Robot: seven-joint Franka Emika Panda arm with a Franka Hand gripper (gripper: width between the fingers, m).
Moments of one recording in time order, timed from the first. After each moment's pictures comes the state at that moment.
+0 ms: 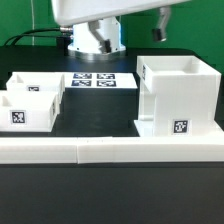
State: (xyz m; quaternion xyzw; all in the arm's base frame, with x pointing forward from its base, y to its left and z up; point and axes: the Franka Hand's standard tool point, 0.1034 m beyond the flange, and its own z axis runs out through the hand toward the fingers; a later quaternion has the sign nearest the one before) arm 0.593 0.010 0.141 -0.99 -0.06 -0.07 0.09
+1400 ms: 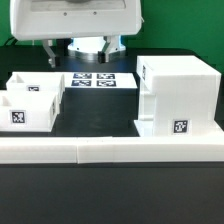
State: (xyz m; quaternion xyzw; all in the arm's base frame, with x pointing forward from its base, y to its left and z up) arm 0.540 -0.047 0.104 -0.99 -0.13 0.01 0.00
